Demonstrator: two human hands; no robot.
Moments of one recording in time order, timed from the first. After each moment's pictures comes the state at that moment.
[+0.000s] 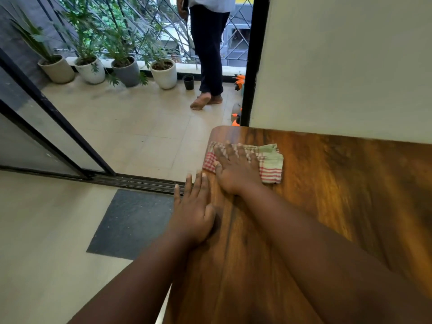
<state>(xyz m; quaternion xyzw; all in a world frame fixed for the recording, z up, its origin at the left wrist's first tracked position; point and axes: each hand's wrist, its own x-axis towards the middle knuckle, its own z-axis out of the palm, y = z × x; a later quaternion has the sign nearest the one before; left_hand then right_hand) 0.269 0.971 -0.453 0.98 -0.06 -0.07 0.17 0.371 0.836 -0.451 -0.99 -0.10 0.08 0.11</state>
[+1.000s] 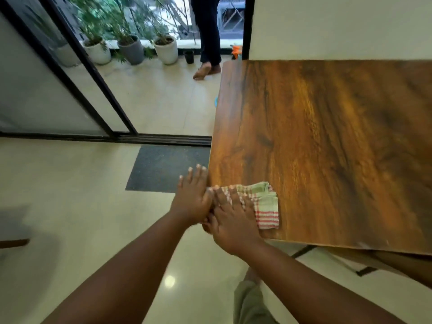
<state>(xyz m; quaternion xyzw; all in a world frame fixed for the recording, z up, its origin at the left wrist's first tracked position) -0.088 1.058 -0.435 0.98 -0.11 -0.09 0.17 -0.152 0.917 -0.437 -0.98 -0.14 0.09 0.13</state>
